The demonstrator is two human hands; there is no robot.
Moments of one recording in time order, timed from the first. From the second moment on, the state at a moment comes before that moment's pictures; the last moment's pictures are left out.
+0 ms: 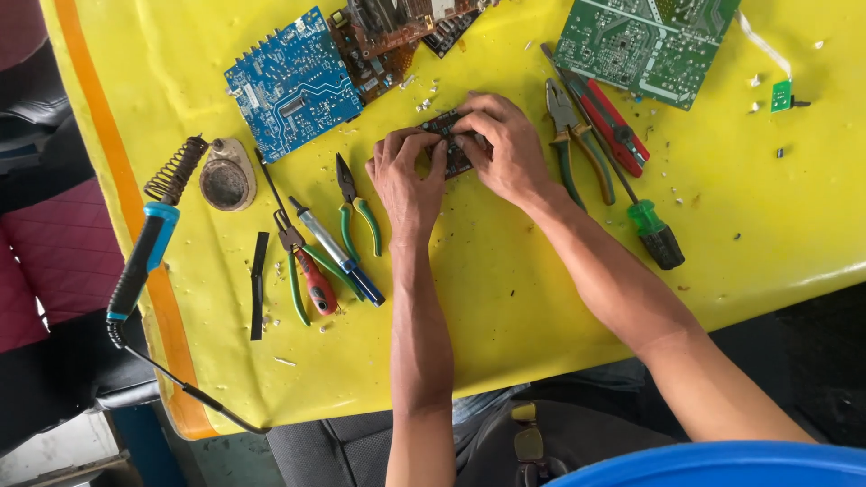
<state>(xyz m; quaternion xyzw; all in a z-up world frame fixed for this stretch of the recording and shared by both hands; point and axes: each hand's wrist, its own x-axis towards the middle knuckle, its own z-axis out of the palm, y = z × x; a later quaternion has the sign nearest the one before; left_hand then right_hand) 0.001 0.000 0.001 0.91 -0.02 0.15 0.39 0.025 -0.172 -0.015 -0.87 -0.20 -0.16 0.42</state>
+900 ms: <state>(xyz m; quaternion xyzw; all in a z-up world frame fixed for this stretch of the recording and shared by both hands) 0.005 0.003 -0.001 0.93 -0.02 0.16 0.34 0.019 -0.162 0.014 -0.87 -0.26 -0.15 0.39</state>
